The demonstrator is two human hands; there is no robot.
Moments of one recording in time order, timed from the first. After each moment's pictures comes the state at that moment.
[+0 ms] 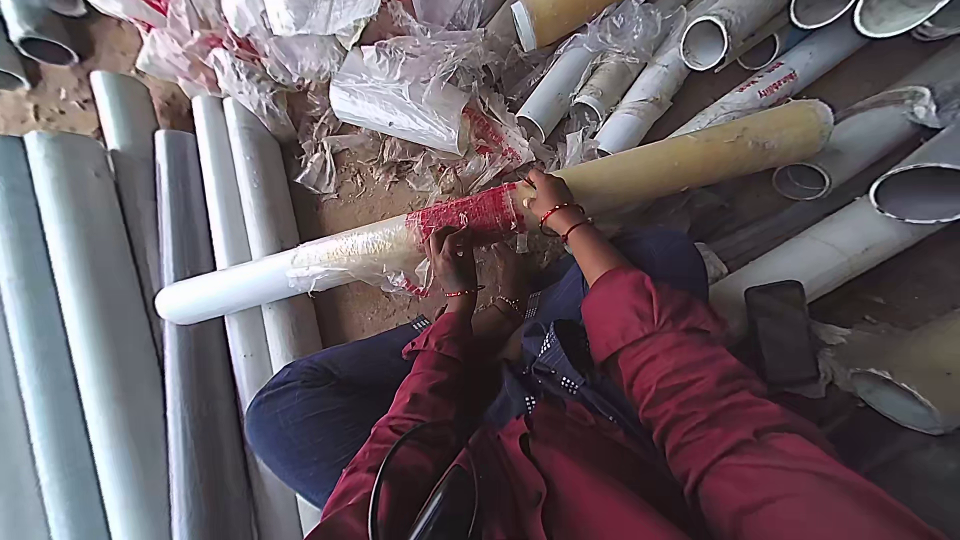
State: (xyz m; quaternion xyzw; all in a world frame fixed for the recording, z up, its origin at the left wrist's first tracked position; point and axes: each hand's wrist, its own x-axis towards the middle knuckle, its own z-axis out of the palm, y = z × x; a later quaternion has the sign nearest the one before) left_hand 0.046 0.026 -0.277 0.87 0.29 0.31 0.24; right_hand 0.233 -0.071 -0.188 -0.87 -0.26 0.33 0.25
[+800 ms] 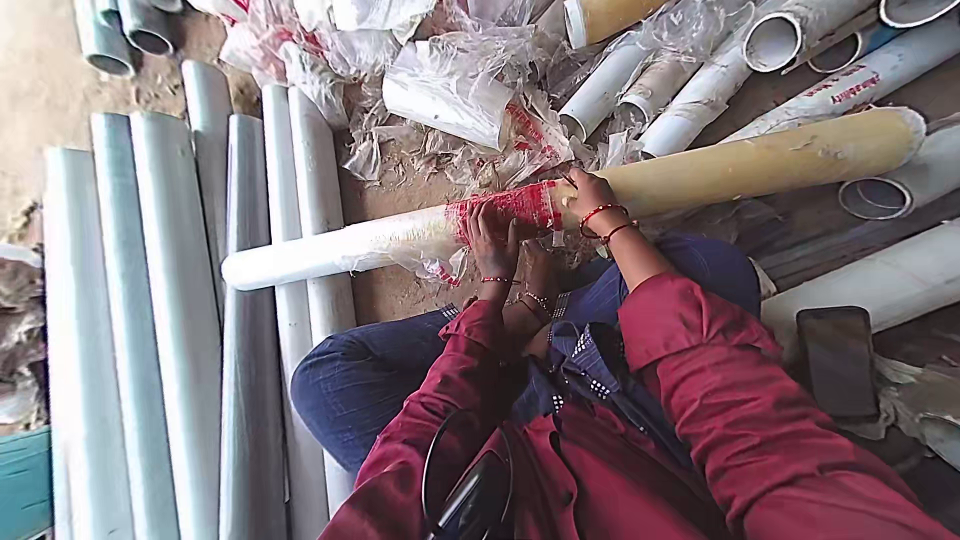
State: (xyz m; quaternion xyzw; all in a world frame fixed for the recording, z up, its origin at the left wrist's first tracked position) left_hand 0.070 0.028 -0.277 0.85 0.33 0.29 0.28; right_hand 0.235 -0.071 -0.194 -0.88 -0.27 0.31 0.23
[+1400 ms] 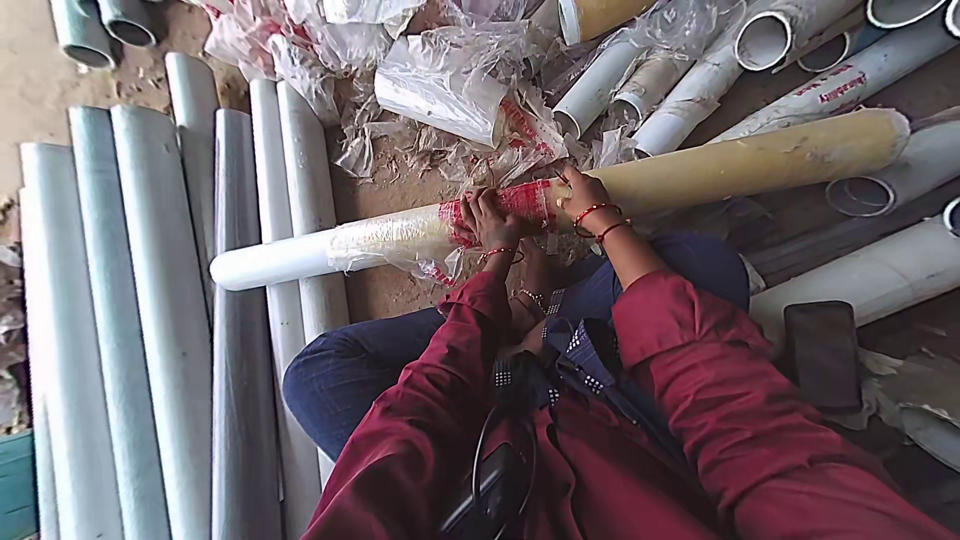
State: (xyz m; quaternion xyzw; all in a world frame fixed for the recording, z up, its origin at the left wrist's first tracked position) left_hand 0.107 0.030 -0.250 0.81 0.47 0.12 0.33; right_hand 0.232 -0.073 -0.191 -0.87 -0.27 0.34 0.22
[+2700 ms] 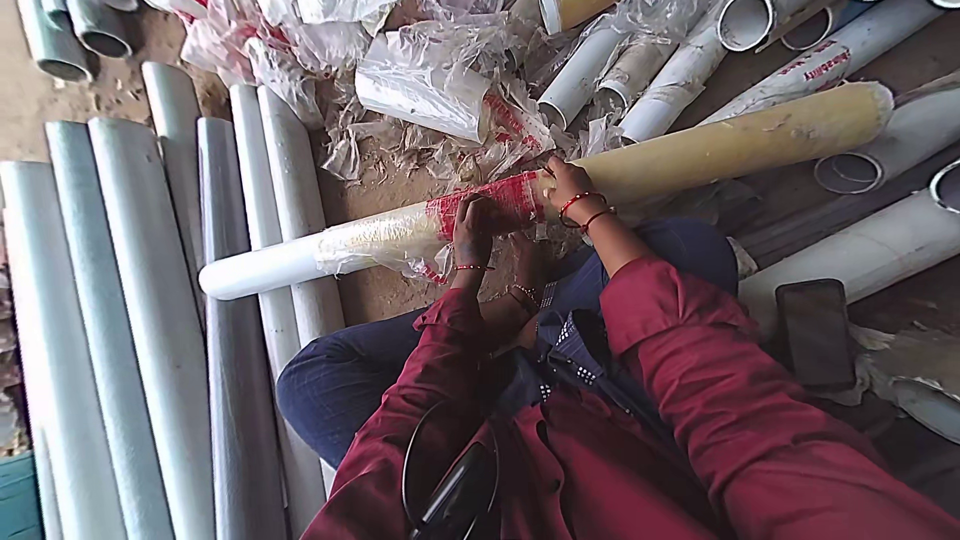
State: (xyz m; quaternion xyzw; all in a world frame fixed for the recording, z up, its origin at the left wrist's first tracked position) left_hand 0.071 0.045 -0.261 0.89 0.23 0.25 0.30; right_hand 0.233 -0.072 -0.194 -0.87 -0.28 0.33 0.22
